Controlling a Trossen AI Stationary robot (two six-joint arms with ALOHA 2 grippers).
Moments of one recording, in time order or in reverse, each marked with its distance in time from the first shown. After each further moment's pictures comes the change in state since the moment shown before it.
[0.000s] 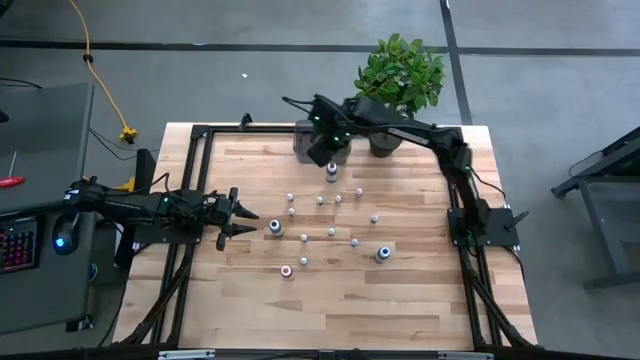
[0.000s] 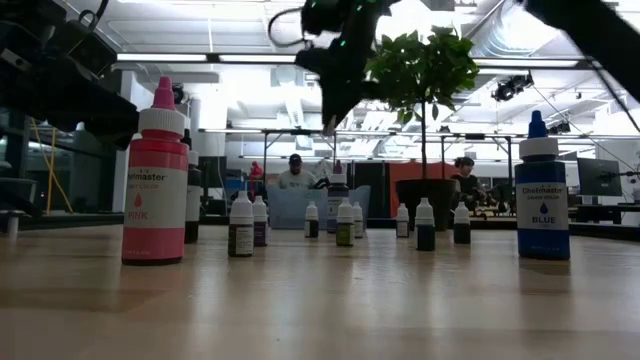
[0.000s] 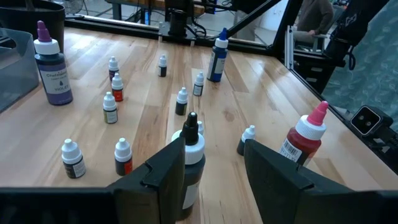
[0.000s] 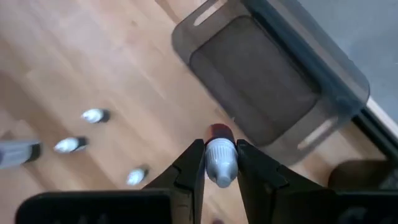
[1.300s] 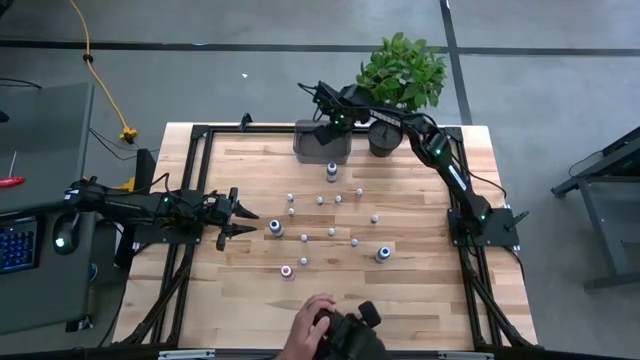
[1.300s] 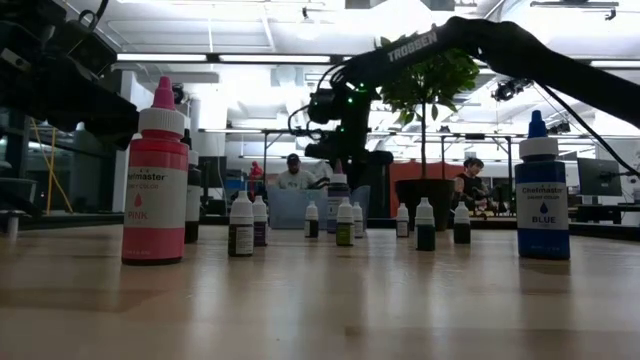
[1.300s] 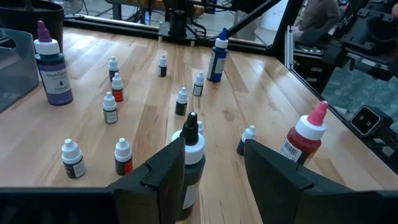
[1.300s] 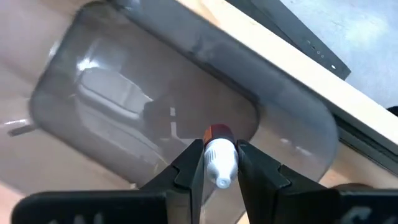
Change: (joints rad) left arm 0.000 0.000 0.000 0.000 0.000 0.000; right arm -0.243 0.284 0.072 0.040 -0.024 0.071
